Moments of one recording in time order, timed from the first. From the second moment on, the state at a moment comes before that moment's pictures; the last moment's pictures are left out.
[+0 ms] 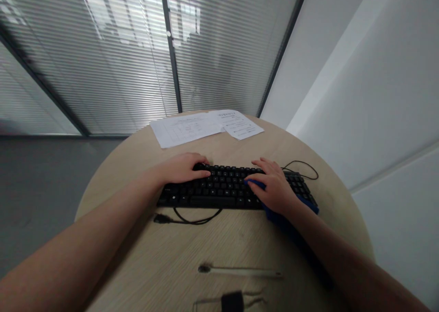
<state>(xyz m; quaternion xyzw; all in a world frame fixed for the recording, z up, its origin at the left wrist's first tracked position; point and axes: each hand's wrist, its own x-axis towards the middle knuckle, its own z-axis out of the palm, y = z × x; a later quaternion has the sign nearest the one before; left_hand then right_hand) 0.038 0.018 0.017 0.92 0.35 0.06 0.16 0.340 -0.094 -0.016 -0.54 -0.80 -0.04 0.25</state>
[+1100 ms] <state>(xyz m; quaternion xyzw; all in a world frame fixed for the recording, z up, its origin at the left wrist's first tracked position) 0.034 0.019 0.017 0.92 0.35 0.06 0.17 0.341 -0.095 -0.016 -0.52 -0.81 0.00 0.26</state>
